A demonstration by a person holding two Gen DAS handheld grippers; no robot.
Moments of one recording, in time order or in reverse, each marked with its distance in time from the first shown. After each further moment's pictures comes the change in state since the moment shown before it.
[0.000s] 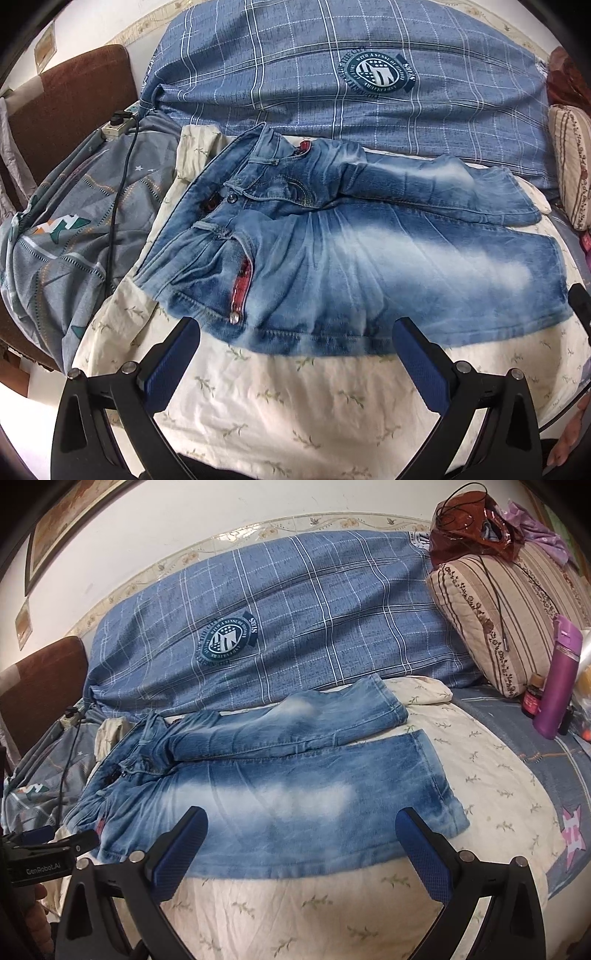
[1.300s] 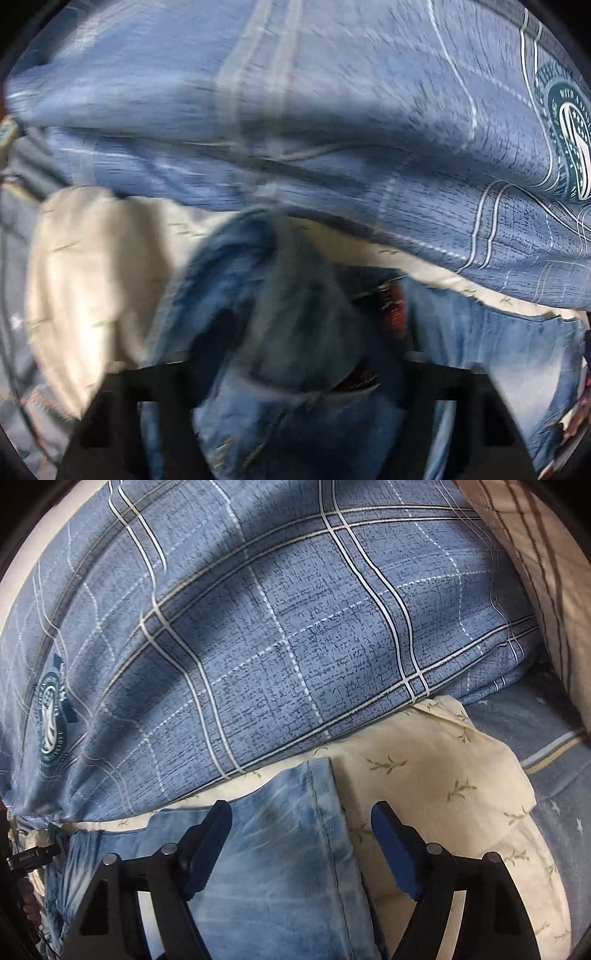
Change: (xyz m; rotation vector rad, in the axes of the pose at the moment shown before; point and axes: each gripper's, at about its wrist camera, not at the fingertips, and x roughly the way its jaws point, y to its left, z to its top) left arm 0.262 0.053 0.258 -0.101 0.325 -0.114; right arm 0.287 -0.131 0.166 0.209 0.276 -0.048
